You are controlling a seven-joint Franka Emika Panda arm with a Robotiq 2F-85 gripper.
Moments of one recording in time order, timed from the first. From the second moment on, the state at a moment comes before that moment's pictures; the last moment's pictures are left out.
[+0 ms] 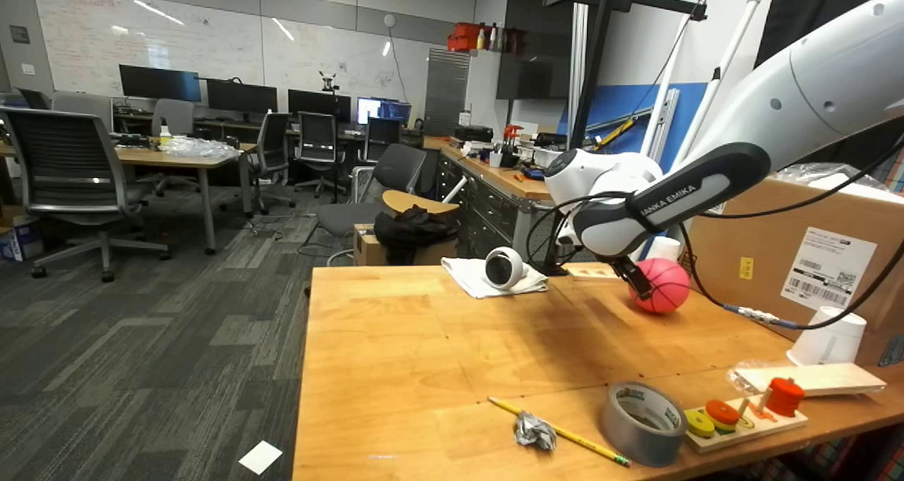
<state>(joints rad) 0.08 0.62 0.03 -1.57 -0.88 1.94 -0.88</state>
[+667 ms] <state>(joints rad) -0.07 0.70 -0.14 -1.37 -0.97 1.79 -0.74</state>
